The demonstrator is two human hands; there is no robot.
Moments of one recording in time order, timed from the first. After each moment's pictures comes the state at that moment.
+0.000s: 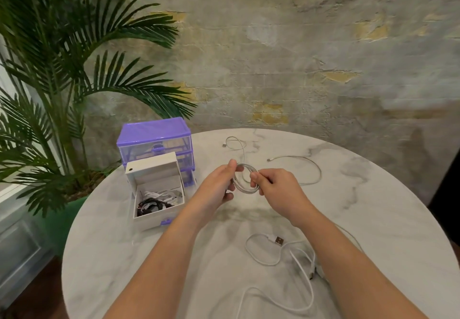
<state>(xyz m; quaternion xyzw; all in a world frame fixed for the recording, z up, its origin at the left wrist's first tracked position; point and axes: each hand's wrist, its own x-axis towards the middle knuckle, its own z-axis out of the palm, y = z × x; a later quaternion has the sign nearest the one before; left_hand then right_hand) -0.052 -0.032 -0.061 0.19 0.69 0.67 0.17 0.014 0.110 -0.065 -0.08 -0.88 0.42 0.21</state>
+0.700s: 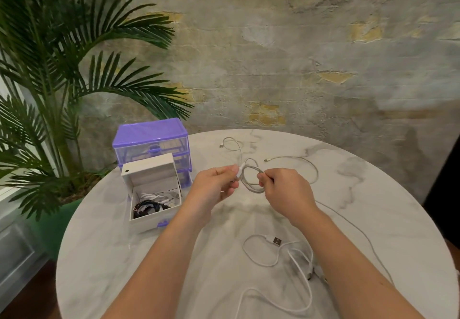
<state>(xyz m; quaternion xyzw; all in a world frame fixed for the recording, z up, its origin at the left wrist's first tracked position) -0.046 -0.031 -0.053 0.14 0.63 0.74 0.18 0.020 0.117 -0.062 -0.17 -0.94 0.19 0.25</state>
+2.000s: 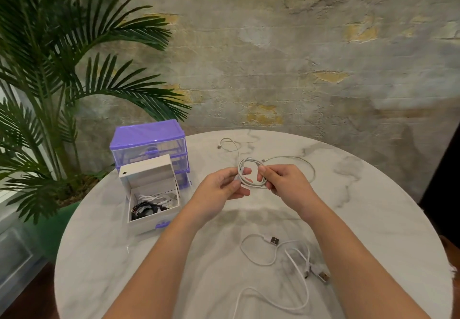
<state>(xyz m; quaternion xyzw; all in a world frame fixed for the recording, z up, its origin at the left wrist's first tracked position) -0.045 -0.034 -0.062 0.33 0.68 0.63 0.17 0.023 0.130 -0.056 -0.09 -0.81 0.54 0.21</state>
